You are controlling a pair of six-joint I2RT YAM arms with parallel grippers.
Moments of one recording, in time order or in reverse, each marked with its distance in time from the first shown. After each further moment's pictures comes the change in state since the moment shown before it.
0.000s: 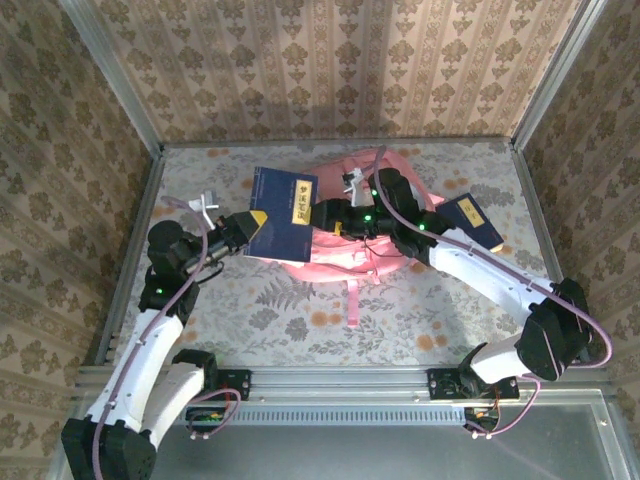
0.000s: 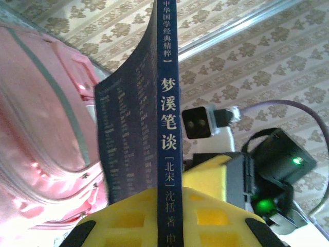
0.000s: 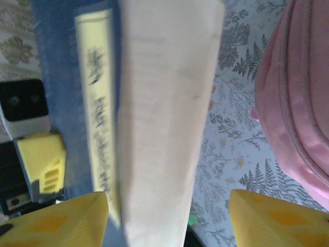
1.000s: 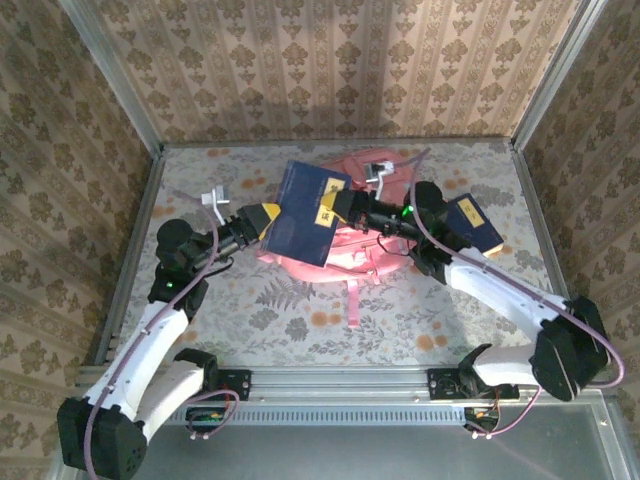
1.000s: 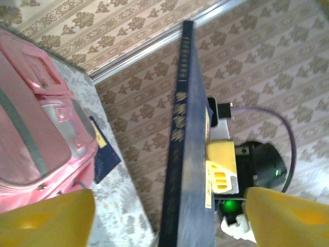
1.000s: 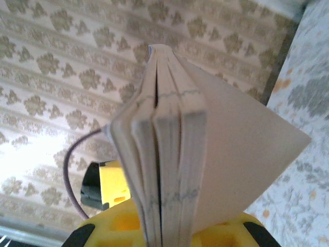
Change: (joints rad) left arm -0.091 0.067 -0.012 0.188 -0.017 -0.072; right arm -0.058 -0.159 -0.245 0.562 -0.018 0.299
